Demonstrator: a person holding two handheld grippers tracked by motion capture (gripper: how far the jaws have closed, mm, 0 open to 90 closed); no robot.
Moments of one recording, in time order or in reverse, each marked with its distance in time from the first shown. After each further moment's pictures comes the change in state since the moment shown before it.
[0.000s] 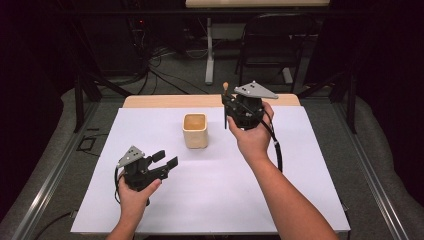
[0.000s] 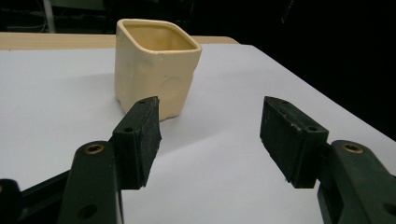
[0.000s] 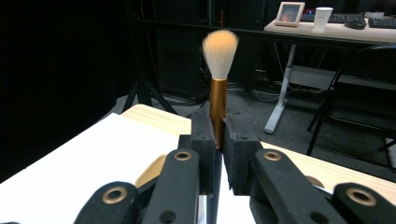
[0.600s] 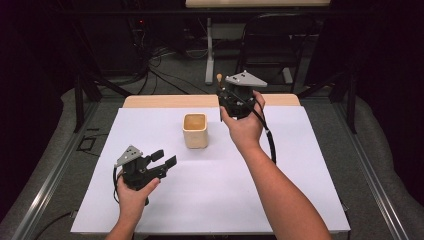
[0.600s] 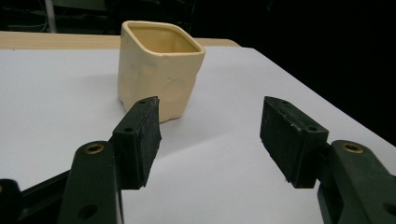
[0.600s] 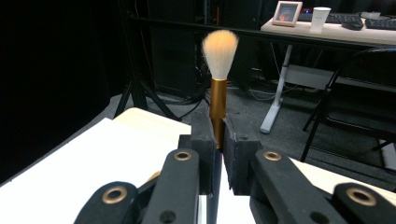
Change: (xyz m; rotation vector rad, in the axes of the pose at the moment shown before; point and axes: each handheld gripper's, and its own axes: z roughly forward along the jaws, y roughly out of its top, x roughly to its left) left arm 0.004 0.001 -0.002 -0.006 -0.001 -0.013; right arm 0.005 0.018 0.026 0.016 -0.024 -0.006
